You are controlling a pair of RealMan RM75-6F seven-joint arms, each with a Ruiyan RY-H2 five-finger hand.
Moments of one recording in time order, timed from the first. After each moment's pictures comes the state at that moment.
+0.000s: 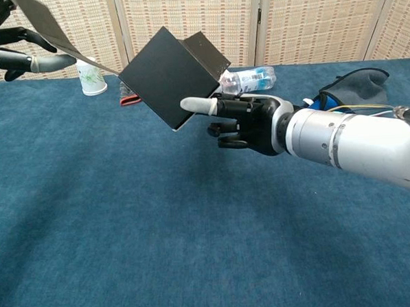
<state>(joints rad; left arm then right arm) -0.50 -1.66 -0.37 -1.41 1.34 1.39 -0.44 0.61 -1.80 0.56 -1.48 -1.01 0.49 0.78</state>
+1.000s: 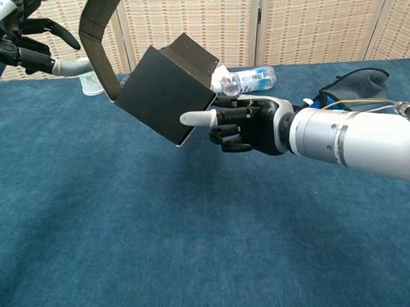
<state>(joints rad) -0.56 -1.60 -0.32 -1.41 1.43 1.34 -0.38 0.66 -1.74 0.50 -1.46 -1.08 0.48 0.78</state>
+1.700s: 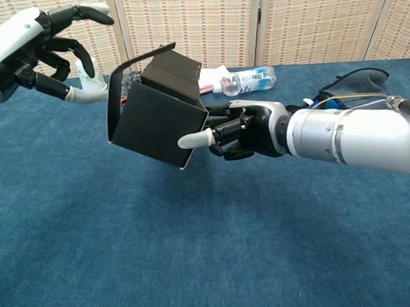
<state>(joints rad) -0.60 -1.58 -0.21 -1.31 1.57 1.33 -0.44 0.74 -1.69 0.43 -1.44 -1.06 0.46 0.66</state>
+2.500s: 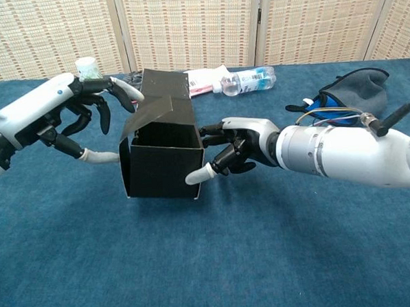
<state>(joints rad) -0.64 -1.71 -0.04 -0.95 1.72 1.39 -0.62 0.85 -1.76 0.32 -1.31 -0.97 0.54 0.39</state>
